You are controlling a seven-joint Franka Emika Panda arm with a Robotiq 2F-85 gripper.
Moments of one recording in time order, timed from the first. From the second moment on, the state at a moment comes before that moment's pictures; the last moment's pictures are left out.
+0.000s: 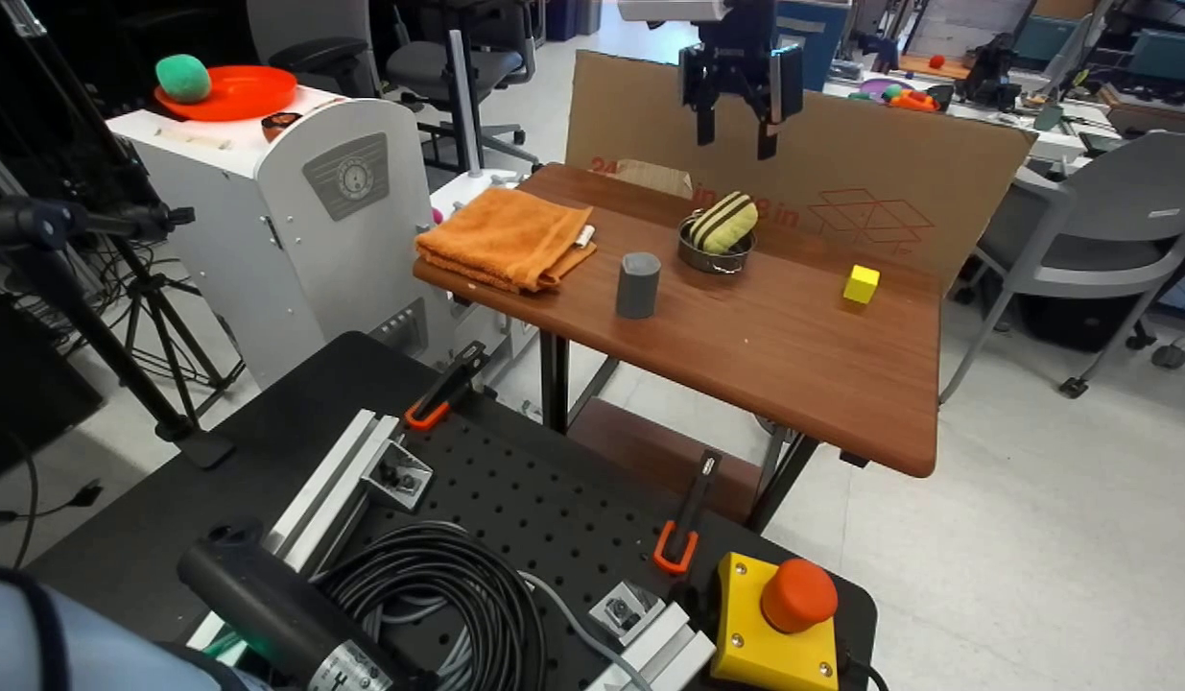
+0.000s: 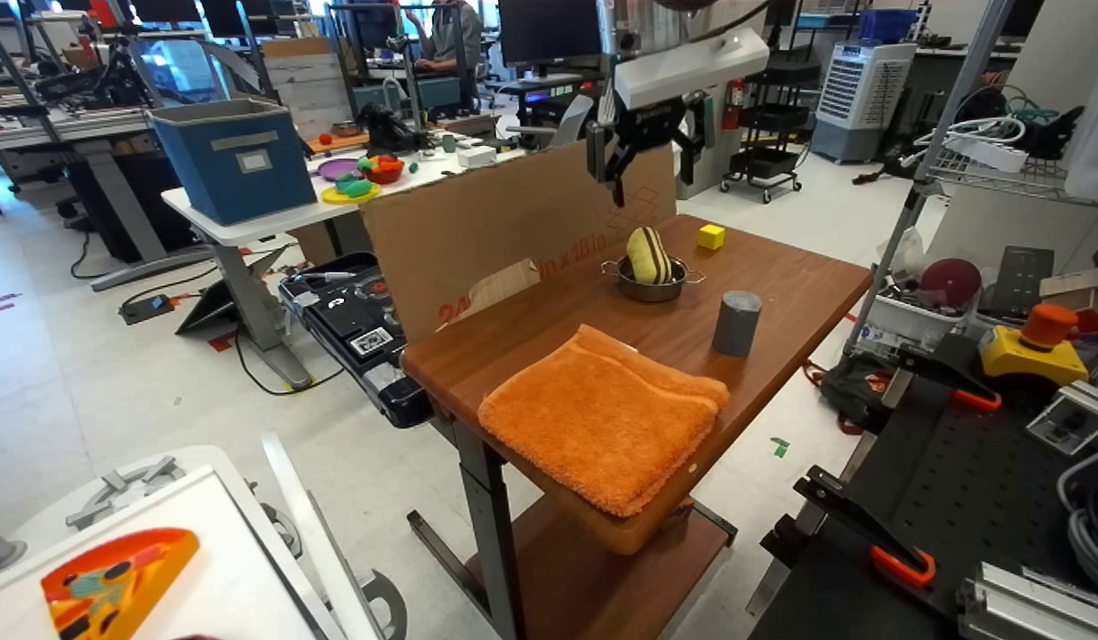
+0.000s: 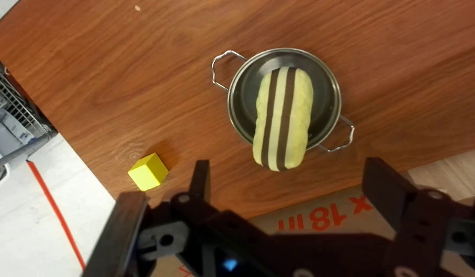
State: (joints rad) arm 0.13 0.50 -0.06 -1.74 -0.29 2.22 0.70
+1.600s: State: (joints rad) arm 0.20 0.71 -0.14 -1.61 -0.33 2.22 0.71
